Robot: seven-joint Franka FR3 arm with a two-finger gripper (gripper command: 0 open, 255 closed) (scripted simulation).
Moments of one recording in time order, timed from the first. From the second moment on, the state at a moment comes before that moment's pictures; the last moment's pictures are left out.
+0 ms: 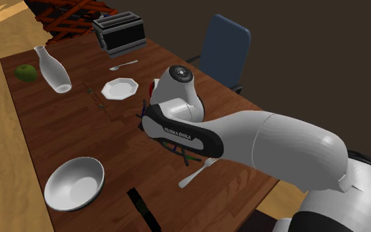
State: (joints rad) arm 0.00 -0.10 -0.39 -2.08 0.16 2.46 -0.38
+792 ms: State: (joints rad) arm 0.01 -0.08 -0.39 -2.13 0.19 2.53 -0.40
